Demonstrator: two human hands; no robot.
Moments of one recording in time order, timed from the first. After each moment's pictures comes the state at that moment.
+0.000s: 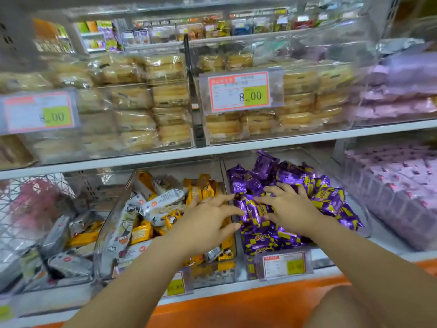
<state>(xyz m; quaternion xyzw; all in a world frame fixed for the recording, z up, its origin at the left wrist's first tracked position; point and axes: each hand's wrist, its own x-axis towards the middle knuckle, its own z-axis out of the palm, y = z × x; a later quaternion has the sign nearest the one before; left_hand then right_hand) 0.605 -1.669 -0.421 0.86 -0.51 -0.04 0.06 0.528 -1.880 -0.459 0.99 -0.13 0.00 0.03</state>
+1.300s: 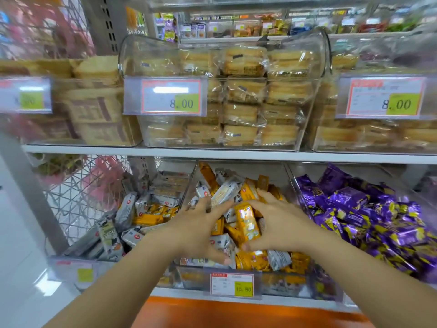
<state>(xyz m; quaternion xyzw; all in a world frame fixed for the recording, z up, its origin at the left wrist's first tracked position) 0.672 -1.539 -0.427 0.91 -0.38 -0.13 0.00 0.597 -1.735 -0.427 0.99 -0.01 -0.04 -0.10</state>
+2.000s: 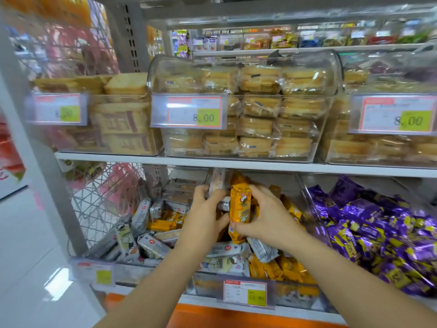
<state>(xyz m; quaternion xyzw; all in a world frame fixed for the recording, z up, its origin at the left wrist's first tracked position) 0.672 -1.543 -0.435 0.88 -0.29 0.12 0.36 0.615 -1.695 -0.416 0.92 0.02 0.15 -0.37</state>
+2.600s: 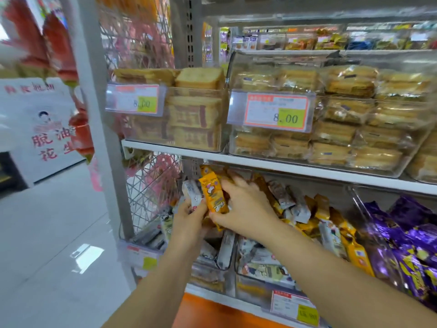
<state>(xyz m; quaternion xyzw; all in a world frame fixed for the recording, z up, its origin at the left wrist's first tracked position) 0.702 -1.455 -0.451 0.56 0.05 -0.04 0.83 0.677 -1.577 -0.394 0.98 0.08 0.11 -0.17</state>
